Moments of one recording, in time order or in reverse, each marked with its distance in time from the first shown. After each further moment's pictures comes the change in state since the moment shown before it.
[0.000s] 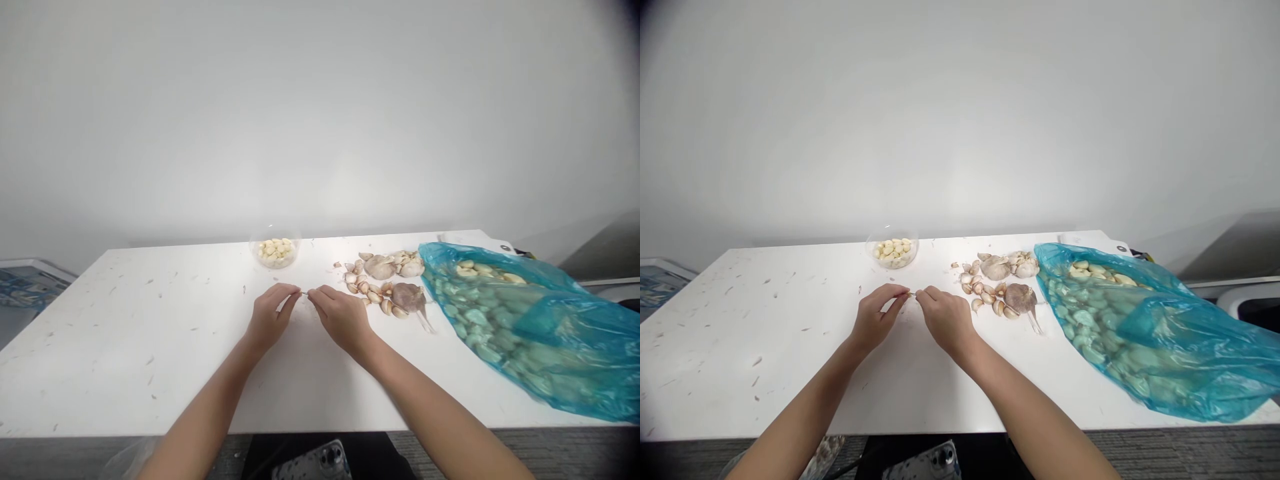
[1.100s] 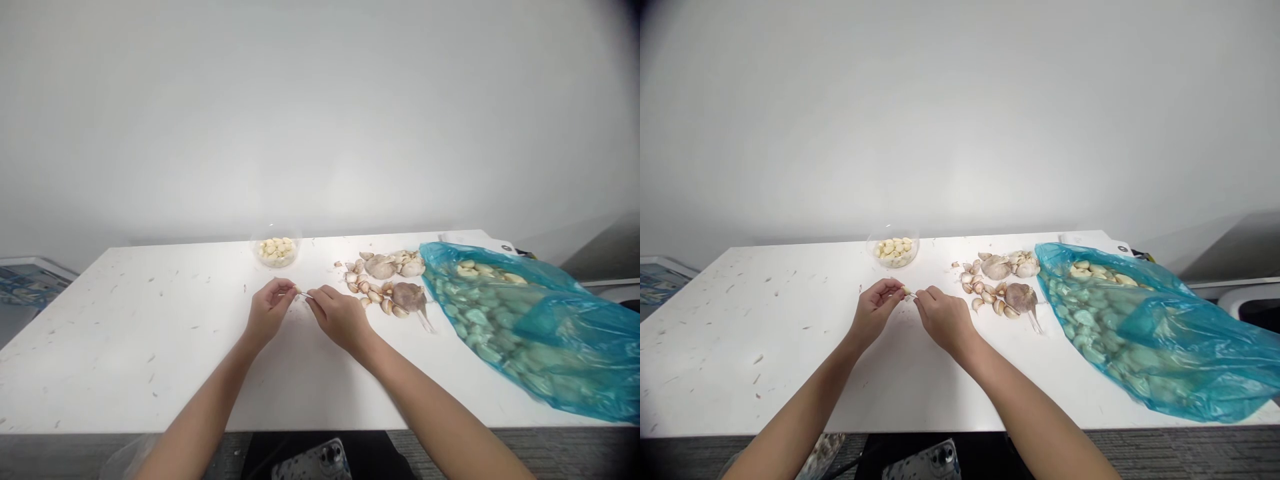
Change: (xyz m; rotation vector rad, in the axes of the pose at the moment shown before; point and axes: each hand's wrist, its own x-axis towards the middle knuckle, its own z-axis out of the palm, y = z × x) left_hand 0.004 0.007 -0.002 -0.477 -0.025 -0.580; right_hand 0.000 -0.002 0.002 0.086 -0.011 0.014
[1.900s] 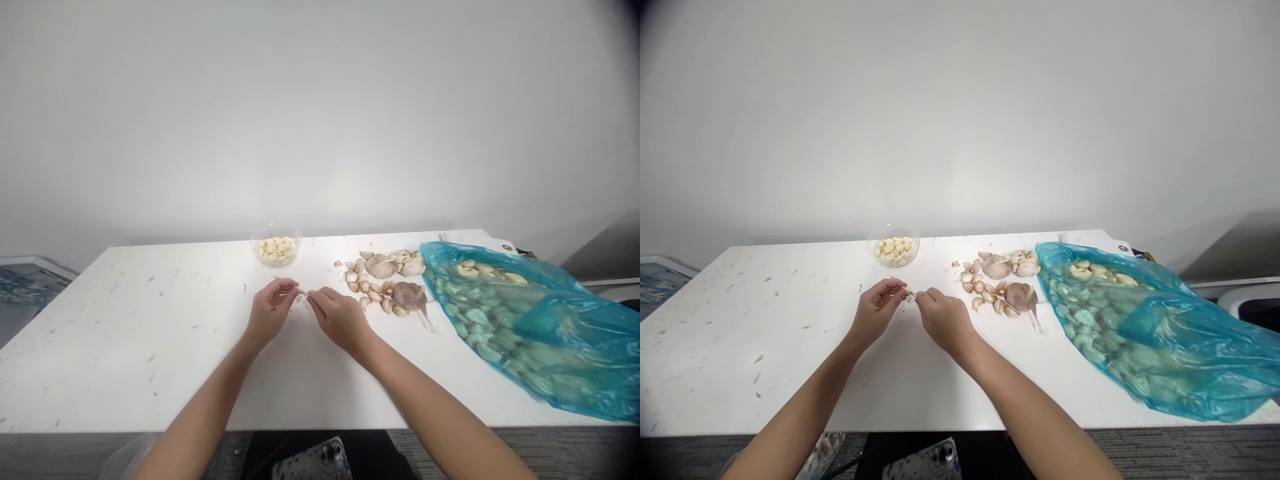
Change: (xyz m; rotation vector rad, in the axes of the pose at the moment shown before) left_hand -0.001 -0.003 0.001 0.013 -0.002 0.051; right_hand -0.002 0.001 0.003 0.000 -0.007 -0.021
